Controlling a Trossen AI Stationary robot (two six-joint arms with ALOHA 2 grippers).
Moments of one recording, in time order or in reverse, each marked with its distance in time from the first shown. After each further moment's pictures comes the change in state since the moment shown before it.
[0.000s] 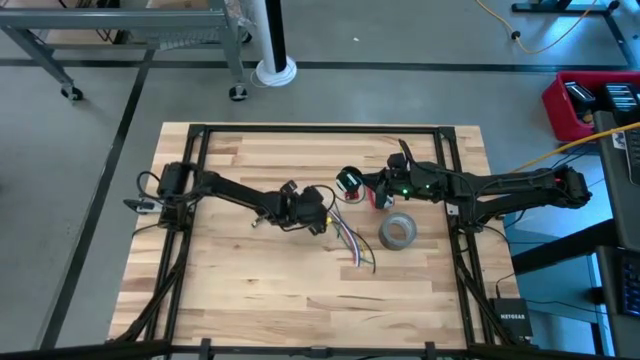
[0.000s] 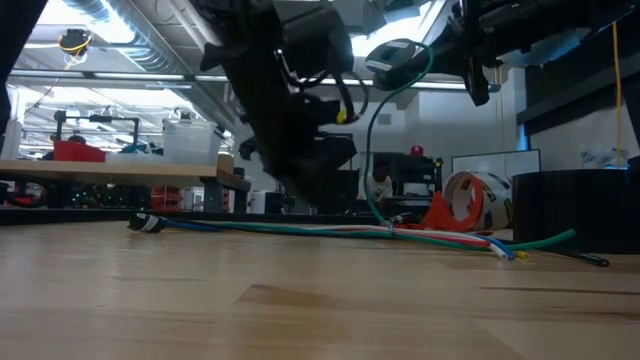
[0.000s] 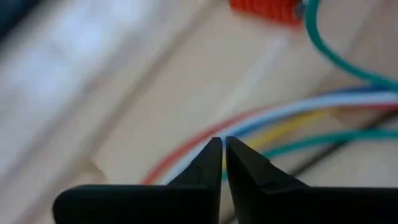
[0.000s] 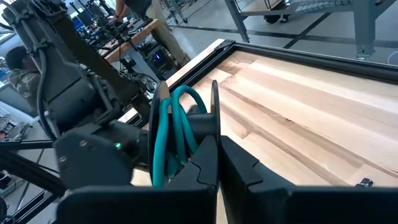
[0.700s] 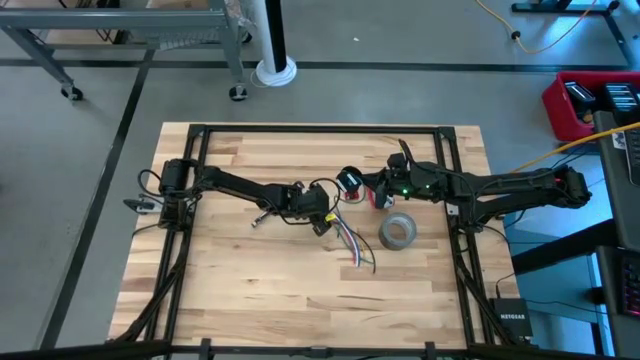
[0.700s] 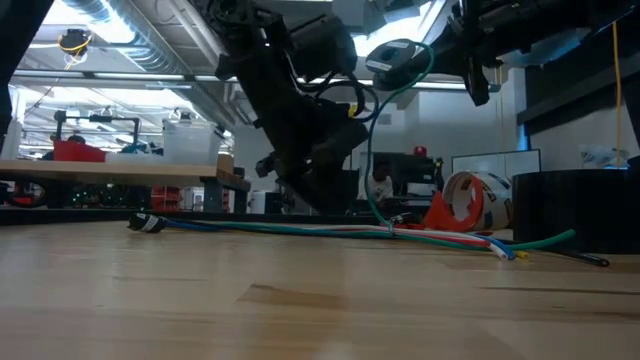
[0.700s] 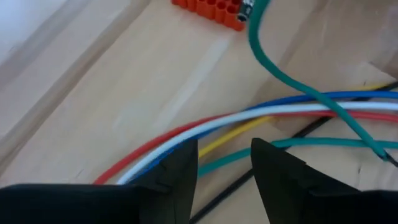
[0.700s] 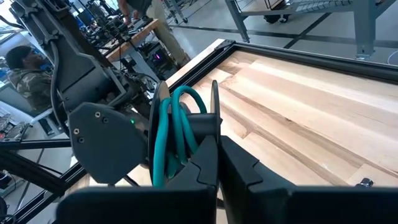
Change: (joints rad) left arm 0.069 0.000 0.000 0.109 0.275 0.036; right arm 0.000 0.000 0.000 0.000 0.000 0.000
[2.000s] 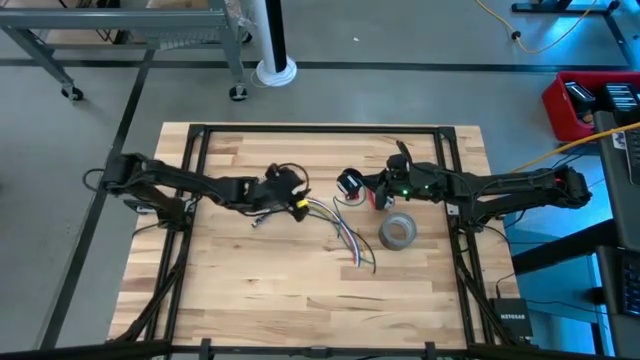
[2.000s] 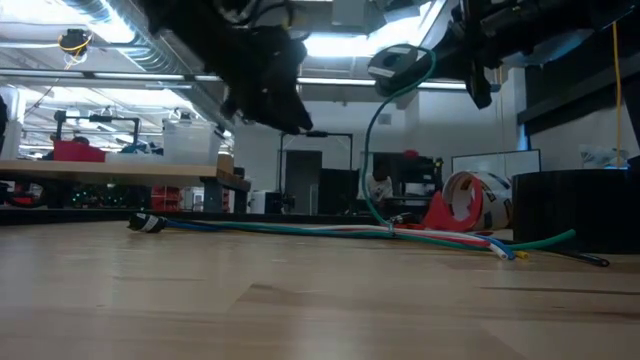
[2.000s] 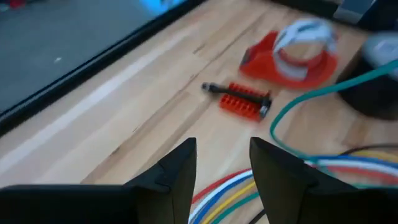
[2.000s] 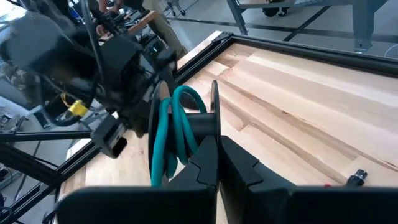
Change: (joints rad) left arm -0.020 -0.443 -0.353 0.289 -0.204 0.138; right arm 0.000 0.000 0.000 -0.034 -0.010 -0.002
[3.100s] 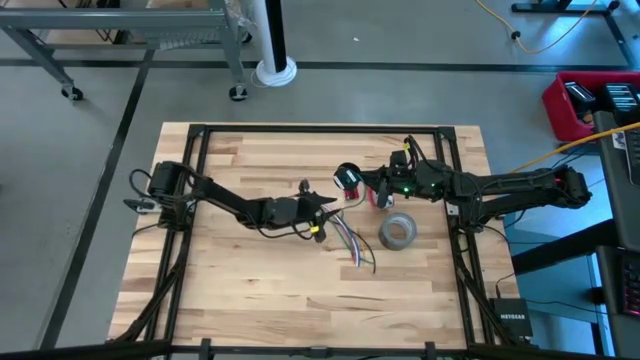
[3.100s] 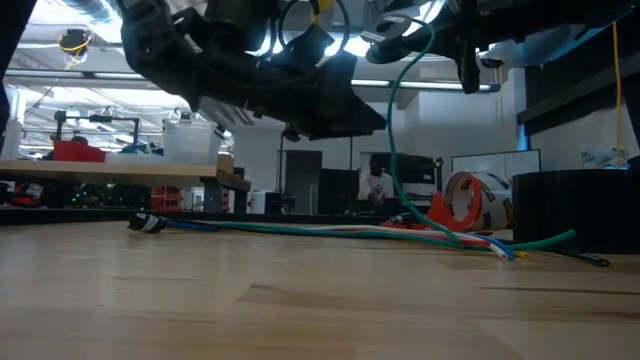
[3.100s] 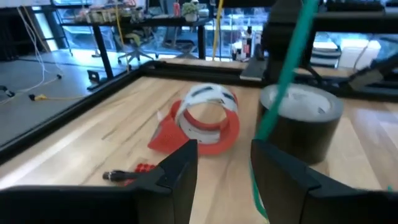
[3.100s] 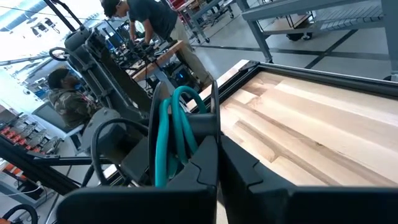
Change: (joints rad) left arm -0.068 0.378 -0.029 0.852 0.104 0.330; right arm 0.000 0.001 0.000 0.163 -0.022 0.002
